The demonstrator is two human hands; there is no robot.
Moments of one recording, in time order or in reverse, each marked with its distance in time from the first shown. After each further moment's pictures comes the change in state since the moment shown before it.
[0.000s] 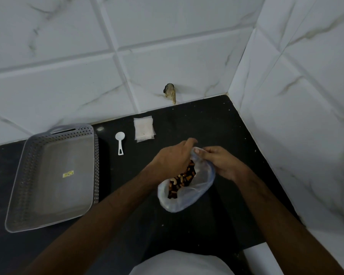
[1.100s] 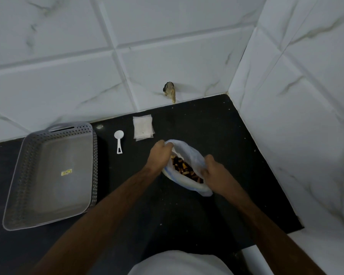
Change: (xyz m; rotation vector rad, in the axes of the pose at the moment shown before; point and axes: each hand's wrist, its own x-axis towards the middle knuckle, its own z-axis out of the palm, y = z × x) left_hand 0.007 -0.029 0.017 -0.786 0.230 -0.763; right_hand -0.005 0.037 0.025 -0.869 0.223 0.081
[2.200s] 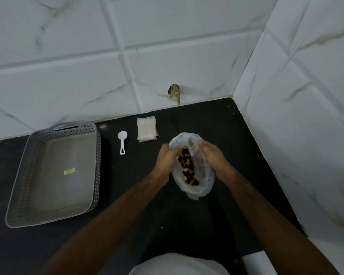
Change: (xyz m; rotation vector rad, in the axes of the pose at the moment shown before) left_hand -0.019 0.000 0.010 -0.502 -0.047 -0.125; right_hand 0.039 -0.032 -0.029 0.822 0.001 0.084
